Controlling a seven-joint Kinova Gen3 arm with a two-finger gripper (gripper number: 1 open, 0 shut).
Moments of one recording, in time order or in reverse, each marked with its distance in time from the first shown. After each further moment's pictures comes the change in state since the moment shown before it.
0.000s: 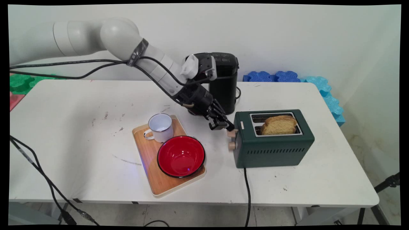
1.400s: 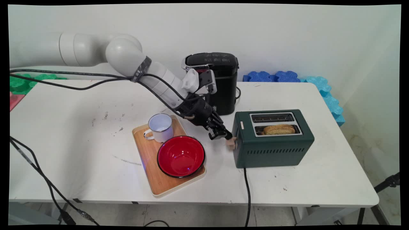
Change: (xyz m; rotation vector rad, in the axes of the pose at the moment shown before) arm -0.026 0.004 0.027 0.021 -0.021 -0.041
